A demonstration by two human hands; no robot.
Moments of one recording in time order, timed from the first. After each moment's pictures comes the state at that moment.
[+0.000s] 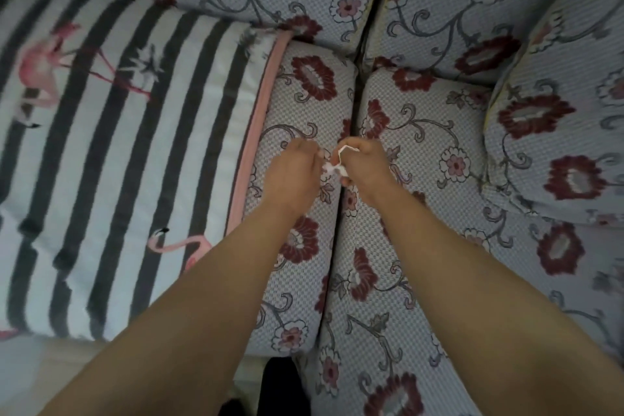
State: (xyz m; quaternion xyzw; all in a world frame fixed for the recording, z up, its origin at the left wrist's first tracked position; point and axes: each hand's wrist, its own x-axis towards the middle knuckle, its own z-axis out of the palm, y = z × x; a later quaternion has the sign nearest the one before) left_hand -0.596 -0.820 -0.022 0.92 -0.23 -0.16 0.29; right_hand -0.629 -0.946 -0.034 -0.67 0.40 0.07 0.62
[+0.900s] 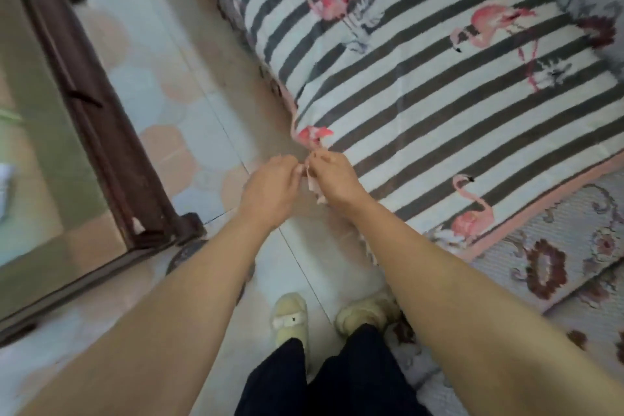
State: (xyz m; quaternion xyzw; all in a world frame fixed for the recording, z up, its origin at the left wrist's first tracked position) left_hand -0.806 -0.257 0.004 0.94 0.19 -0.08 0.27; right_hand -0.734 -0.363 0.002 -0.78 -0.04 0.38 0.50
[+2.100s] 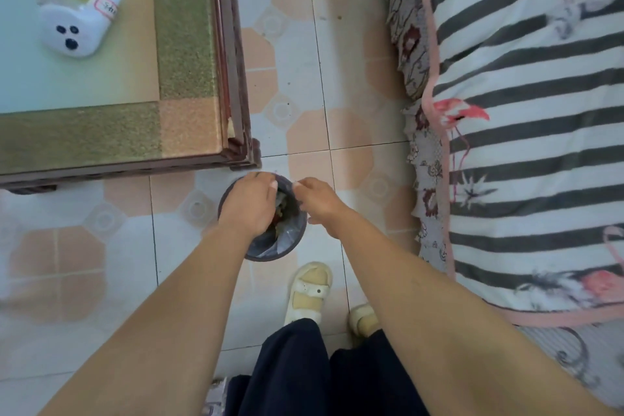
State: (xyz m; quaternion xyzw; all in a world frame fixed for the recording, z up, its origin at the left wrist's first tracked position) left_hand -1.044 -0.131 -0.132 0.84 0.43 -0.16 0.31; right_hand -0.932 -0.214 -0.139 -0.74 -0.11 0.60 0.28
